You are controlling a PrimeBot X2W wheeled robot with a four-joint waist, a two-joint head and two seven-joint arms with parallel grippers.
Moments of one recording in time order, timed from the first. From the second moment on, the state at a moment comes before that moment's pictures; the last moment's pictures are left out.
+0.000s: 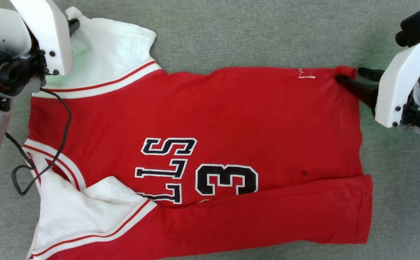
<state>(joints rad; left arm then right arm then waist) -1.06 0.66 -0.54 0.27 -0.88 0.09 0.81 -0.72 -0.39 0.21 0.19 0.66 0.13 0.89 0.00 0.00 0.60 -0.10</state>
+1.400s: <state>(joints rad) 0.00 0.63 -0.36 0.04 -1.15 0.17 0.33 -0.05 -0.27 0.00 0.16 0.58 0.13 0.62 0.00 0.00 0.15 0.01</state>
